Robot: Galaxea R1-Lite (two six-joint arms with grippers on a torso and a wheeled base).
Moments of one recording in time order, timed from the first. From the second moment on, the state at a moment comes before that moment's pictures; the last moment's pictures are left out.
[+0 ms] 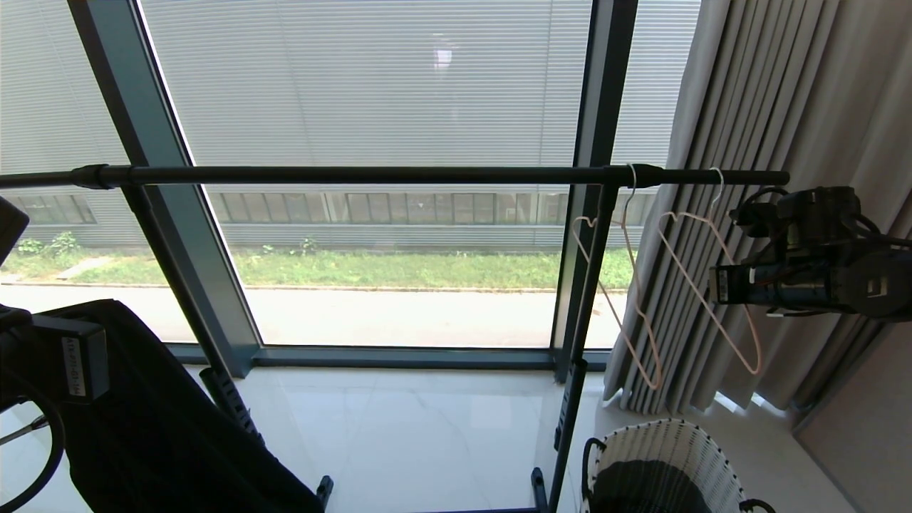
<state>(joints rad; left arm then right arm) -0.16 1.02 -0.68 -0.03 0.28 0.18 0.11 1.86 -1.14 -0.19 -0.01 0.05</state>
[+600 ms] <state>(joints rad) -0.15 1.01 -0.68 -0.03 0.28 0.18 0.12 1.81 -1.14 -0.24 -0.06 0.09</state>
